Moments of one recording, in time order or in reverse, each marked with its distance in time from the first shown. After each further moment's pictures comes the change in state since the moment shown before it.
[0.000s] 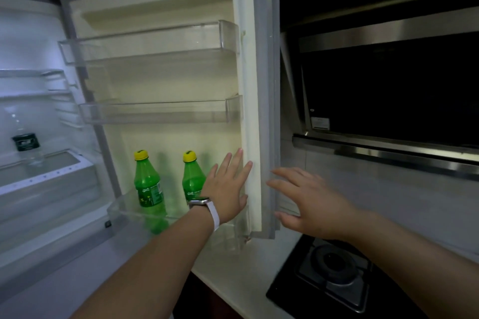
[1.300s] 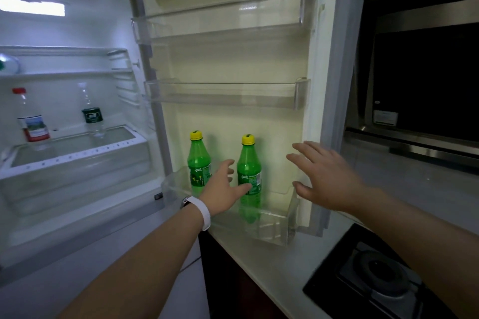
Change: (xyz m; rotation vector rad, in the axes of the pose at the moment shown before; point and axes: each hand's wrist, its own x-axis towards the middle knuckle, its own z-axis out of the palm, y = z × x) left_hand -0.069 -0.093 0.008 -1.043 -0.074 -0.618; right_hand 0.094 -0.020 0.045 -0.145 0.103 -0.051
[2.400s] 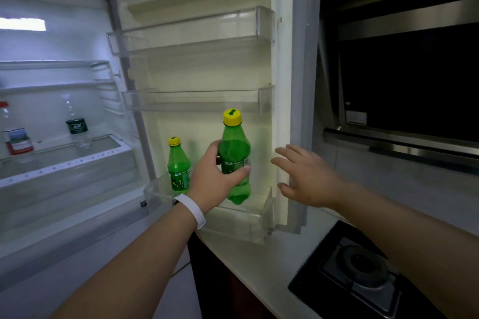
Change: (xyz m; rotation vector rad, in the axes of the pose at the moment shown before) left_hand -0.036 0.077 0.011 -0.064 0.289 0.360; right_hand -0.020 0.018 -0.012 0.091 -0.053 -0.005
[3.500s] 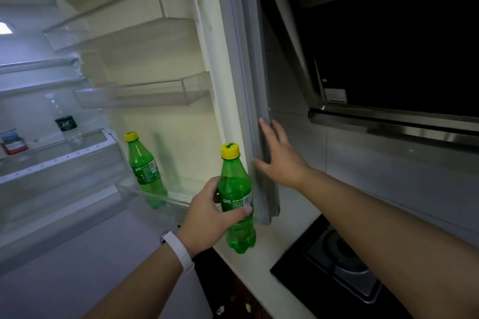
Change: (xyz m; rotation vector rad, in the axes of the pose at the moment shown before) left_hand -0.070 0.026 0.104 -0.087 -0.163 -0.203; right_hand 0.000 0.082 0.052 0.680 0.084 0.227
